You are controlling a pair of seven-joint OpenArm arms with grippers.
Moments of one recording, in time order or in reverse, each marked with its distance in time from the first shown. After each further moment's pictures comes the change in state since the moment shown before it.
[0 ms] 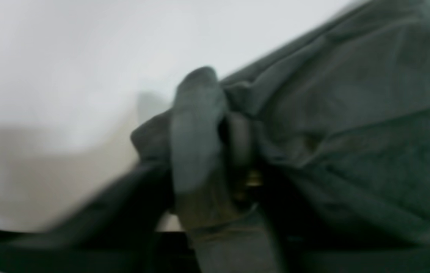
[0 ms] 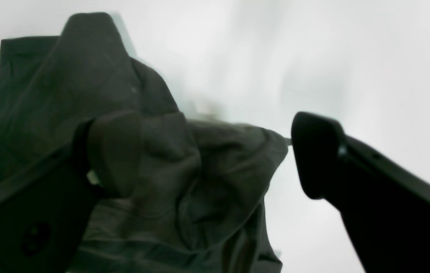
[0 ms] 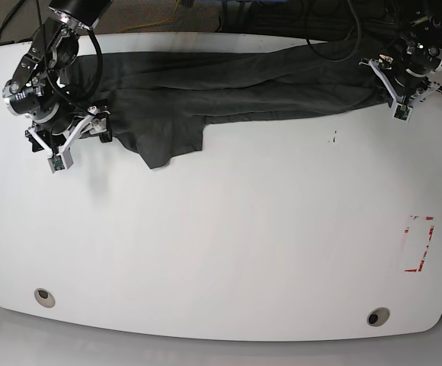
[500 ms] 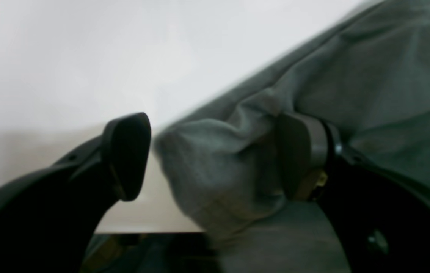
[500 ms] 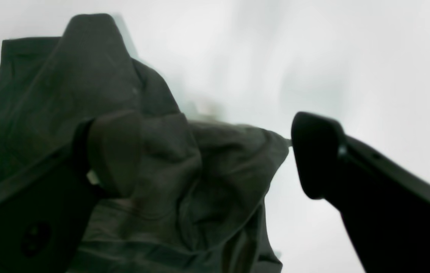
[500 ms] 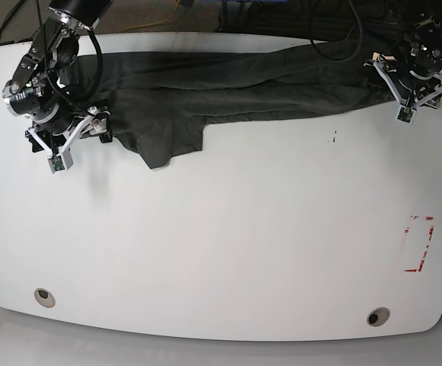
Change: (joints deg) left arm -0.3 -2.5 0.0 0.0 0.2 -0.2 -0.2; right arm 0.2 0.0 0.0 0.0 0.0 0.0 0.0
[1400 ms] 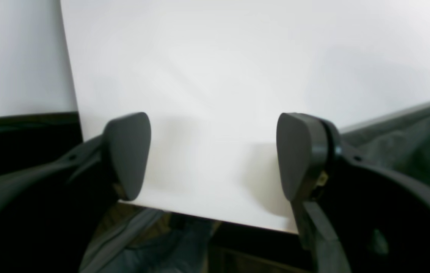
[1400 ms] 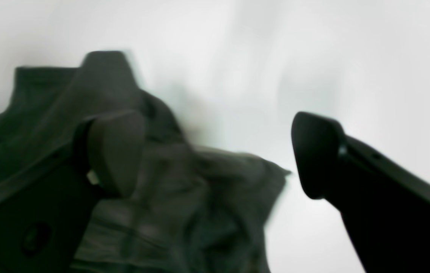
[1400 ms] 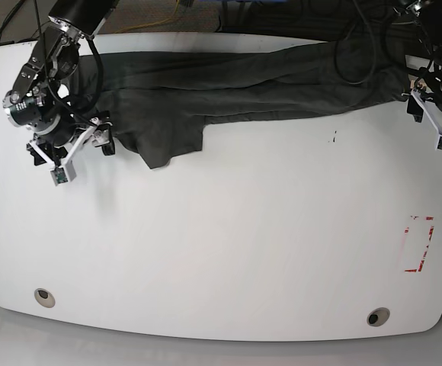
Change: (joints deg) left arm -9.1 -5.0 -5.8 3.3 -2.9 0.1 12.1; right arm 3.0 0.2 -2.9 0.1 -0.1 -0.2 -0.2
